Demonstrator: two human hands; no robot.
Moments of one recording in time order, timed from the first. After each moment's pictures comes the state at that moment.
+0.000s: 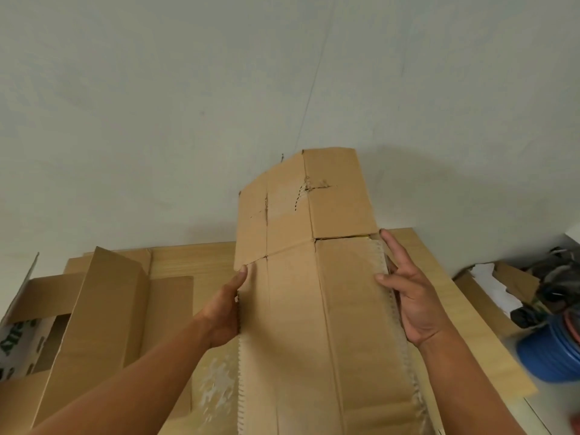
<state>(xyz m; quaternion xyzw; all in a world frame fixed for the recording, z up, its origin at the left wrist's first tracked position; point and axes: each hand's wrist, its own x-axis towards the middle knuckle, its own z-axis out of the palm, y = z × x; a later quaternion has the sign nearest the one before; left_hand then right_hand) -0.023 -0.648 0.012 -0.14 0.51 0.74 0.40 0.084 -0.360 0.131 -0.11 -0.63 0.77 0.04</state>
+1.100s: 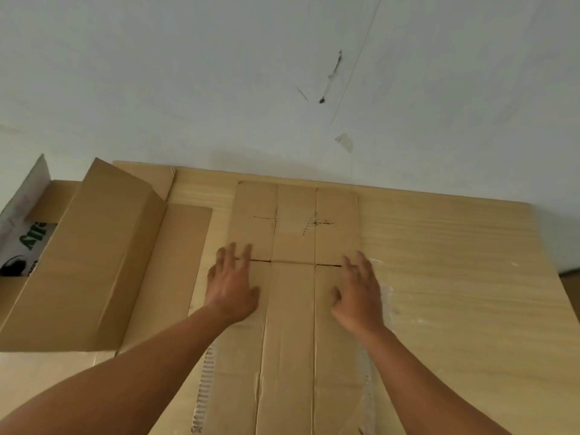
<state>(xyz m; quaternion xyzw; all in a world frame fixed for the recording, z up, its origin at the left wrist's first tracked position) -0.025 -0.604 -0.107 -0.04 0.97 0.17 0.19 -0.013 -0.353 -0.110 -0.05 -0.98 0.17 -0.13</state>
